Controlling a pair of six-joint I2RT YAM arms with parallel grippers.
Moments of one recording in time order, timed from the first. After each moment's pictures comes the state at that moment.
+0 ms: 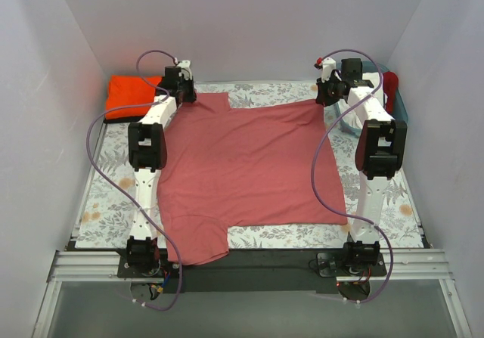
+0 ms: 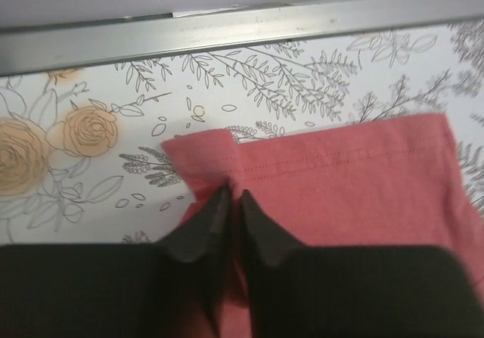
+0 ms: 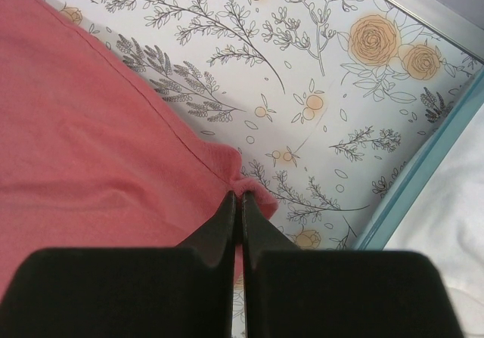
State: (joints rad) left arm -0.09 2.66 2.30 -0.23 0.19 -0.08; right arm 0.01 2.23 1.92 -0.48 -0.44 -0.40
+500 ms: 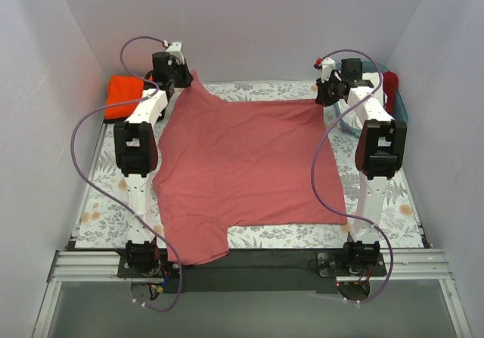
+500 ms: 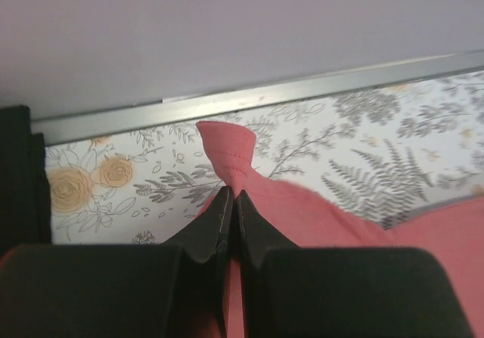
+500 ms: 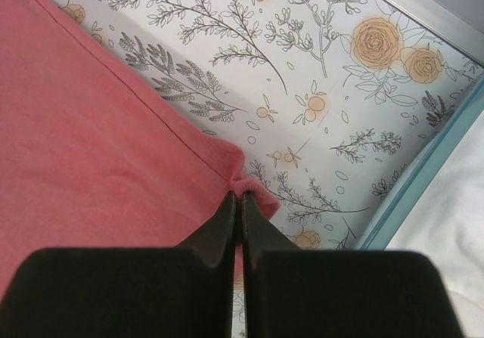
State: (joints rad) left arm -0.07 2.42 2.11 -0.10 0.27 -0.10; right arm 0.01 2.23 1.92 -0.48 -0.44 -0.42
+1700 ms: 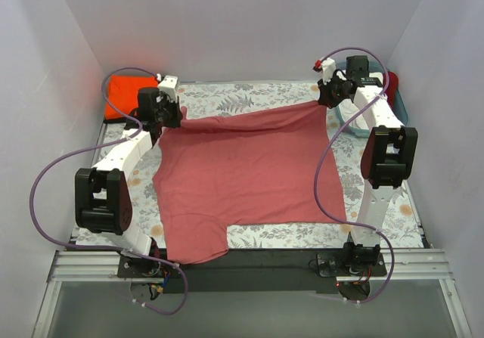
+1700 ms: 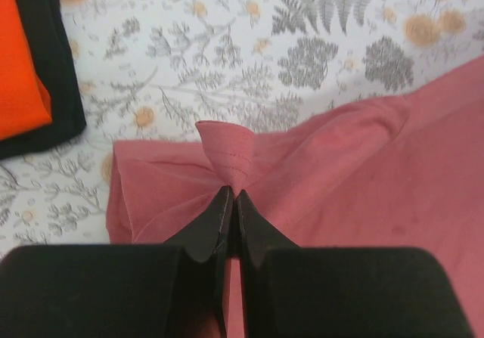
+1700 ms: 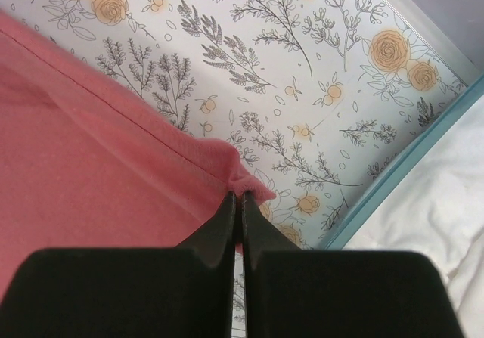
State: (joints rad) left arm -0.10 1.61 1.17 -0.06 0.21 0.03; right arm 0.01 2.07 1.83 -0.59 -0.49 -0.60
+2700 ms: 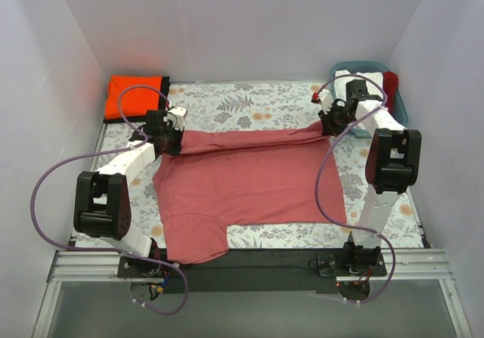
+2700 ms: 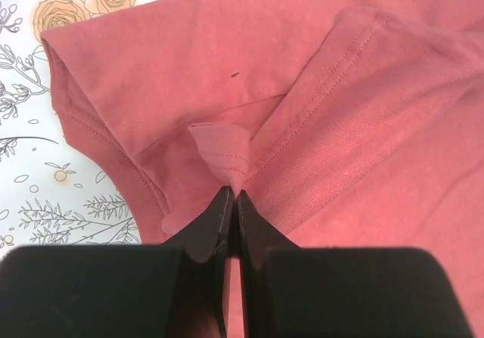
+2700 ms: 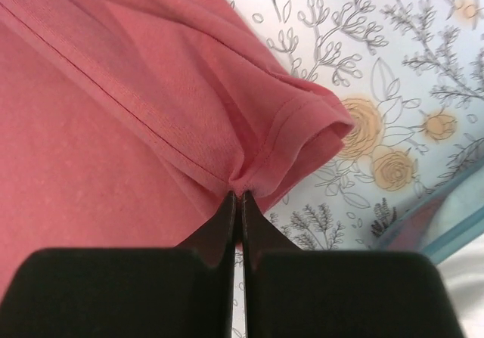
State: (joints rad) left arm -0.12 1.56 0.98 -0.25 0.14 0.15; right arm -0.02 2.00 1.56 -0.71 -0.51 -0.84
